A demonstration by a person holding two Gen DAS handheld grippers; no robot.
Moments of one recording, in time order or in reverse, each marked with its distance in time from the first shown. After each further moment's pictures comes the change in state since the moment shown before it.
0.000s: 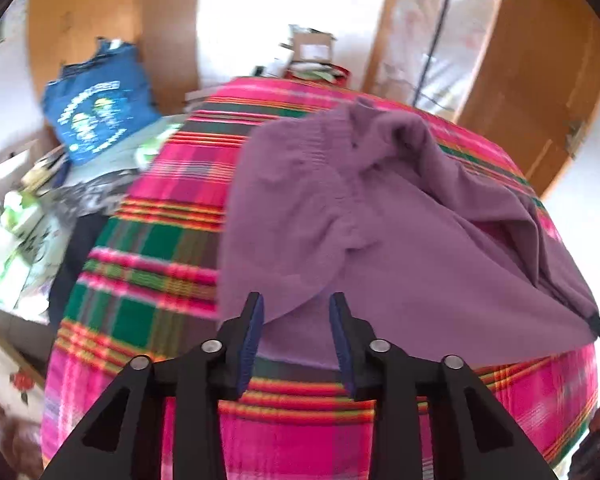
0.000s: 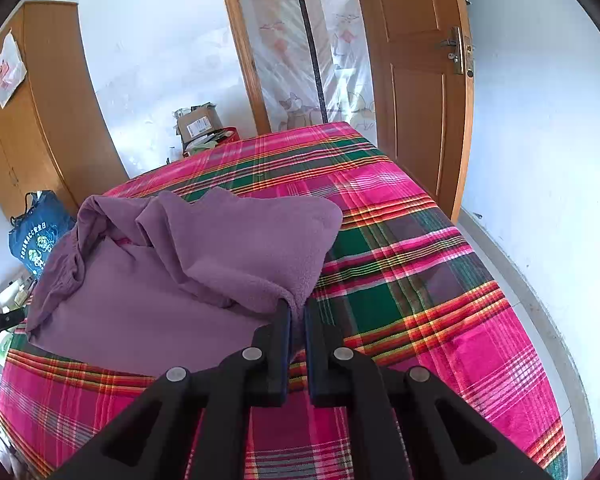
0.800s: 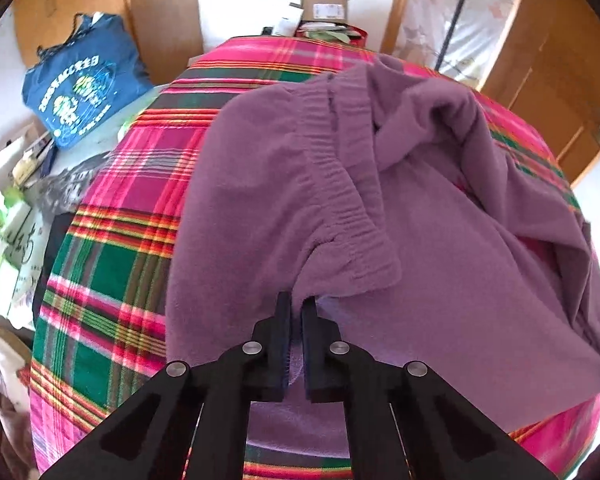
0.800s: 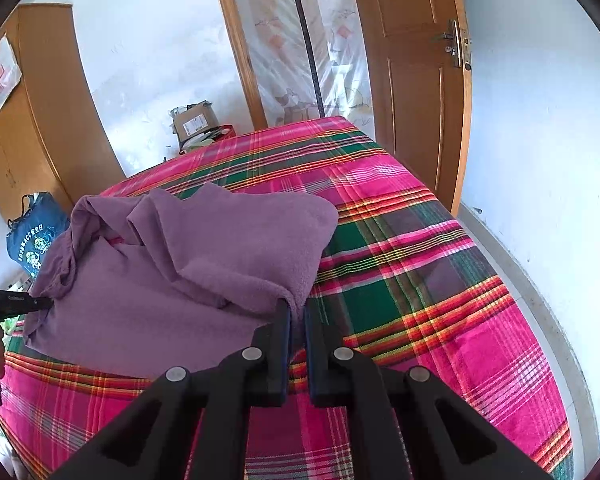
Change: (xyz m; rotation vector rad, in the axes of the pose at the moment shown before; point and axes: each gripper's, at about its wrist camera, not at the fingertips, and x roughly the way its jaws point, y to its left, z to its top) left arm 0.062 0.004 0.040 -0.079 0.126 0.053; right arm 0.008 -0.008 -0.001 0.013 0.006 0.002
